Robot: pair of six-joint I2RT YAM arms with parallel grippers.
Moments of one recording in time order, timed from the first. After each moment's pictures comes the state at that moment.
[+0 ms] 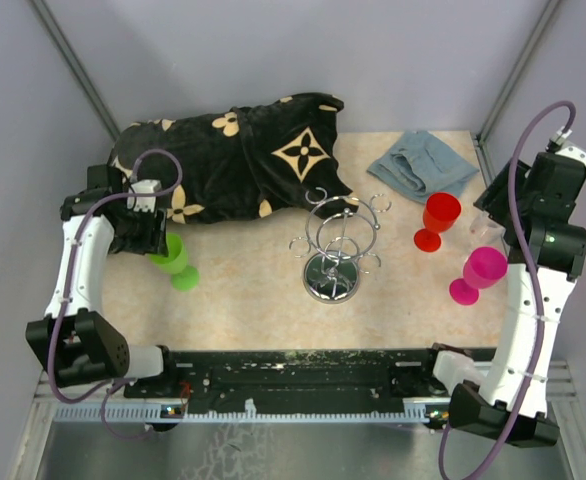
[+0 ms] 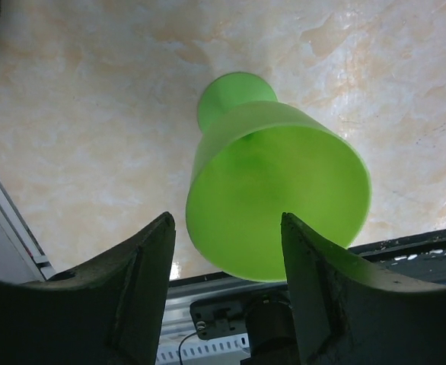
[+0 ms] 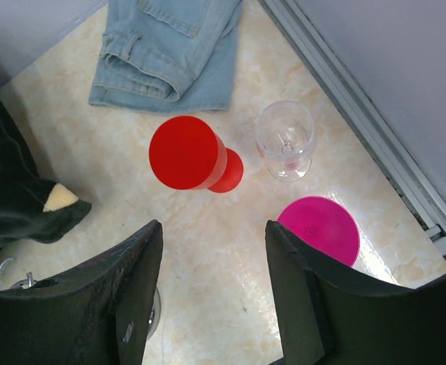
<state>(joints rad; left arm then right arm) 0.17 1.34 1.29 -1.12 0.19 0.29 -0.28 1.03 1.52 -1.04 0.08 0.32</state>
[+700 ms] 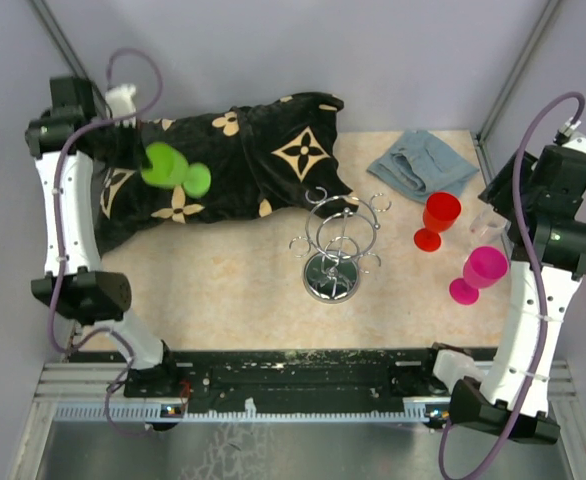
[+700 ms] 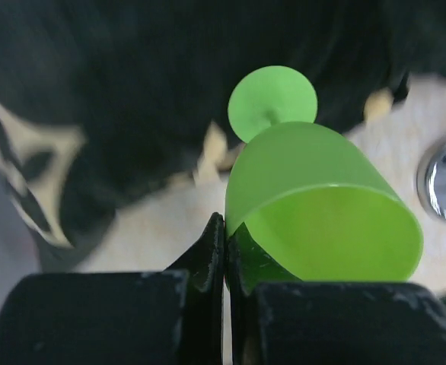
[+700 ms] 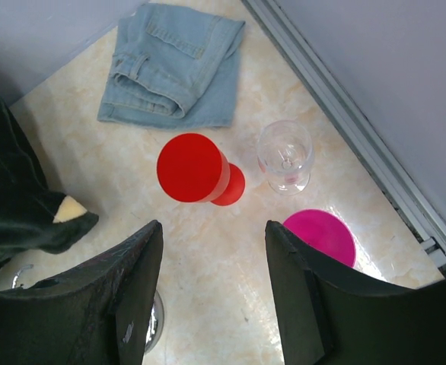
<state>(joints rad) 0.15 1.65 1.96 -1.29 0.34 0.27 -0.28 1.05 1.57 -1.05 0.08 0.32</state>
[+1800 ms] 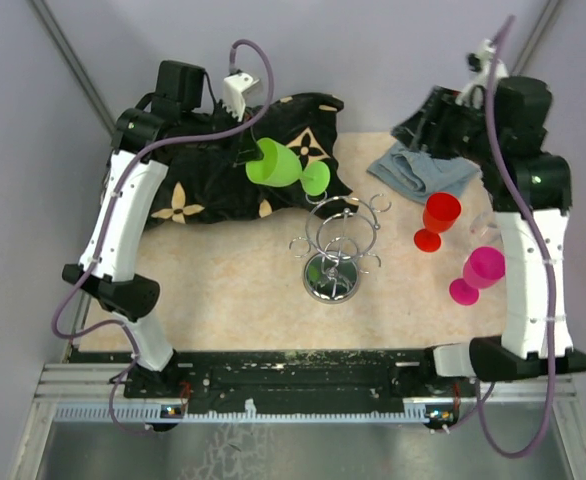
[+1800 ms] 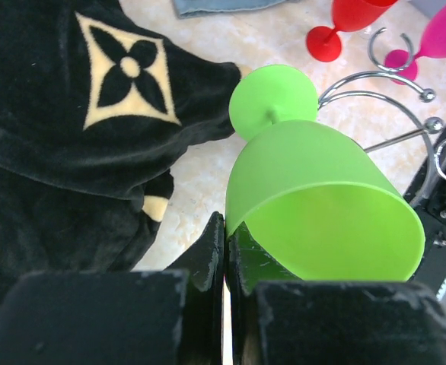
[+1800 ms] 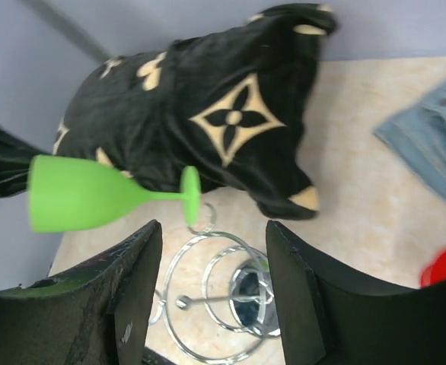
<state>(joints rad) -0.42 1.80 2.36 -1.17 0.52 0.19 0.04 1.29 1.92 -0.94 -0.37 0.34</state>
